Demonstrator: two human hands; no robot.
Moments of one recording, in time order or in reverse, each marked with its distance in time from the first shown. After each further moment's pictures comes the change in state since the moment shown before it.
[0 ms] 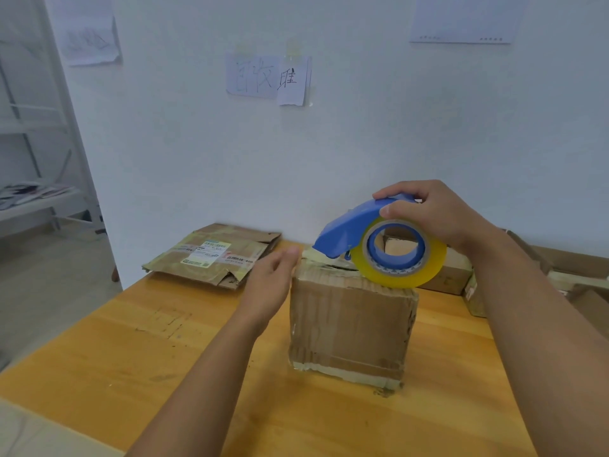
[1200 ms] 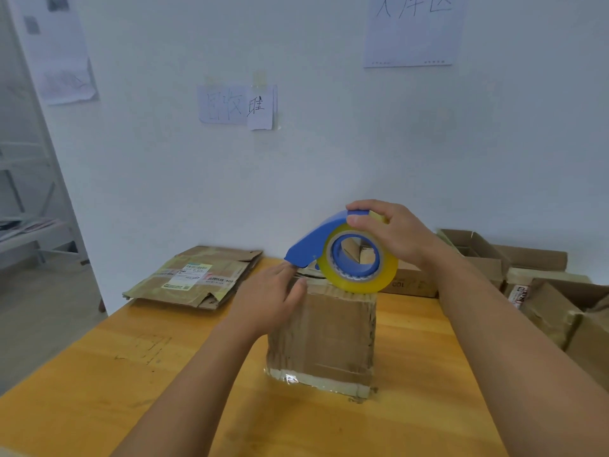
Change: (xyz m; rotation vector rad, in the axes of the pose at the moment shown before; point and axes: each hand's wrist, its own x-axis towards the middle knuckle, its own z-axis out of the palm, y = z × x) left_hand 0.007 0.016 0.028 0.960 -0.153 0.504; right_hand -0.014 0.020 -0.008 0.067 0.062 0.037
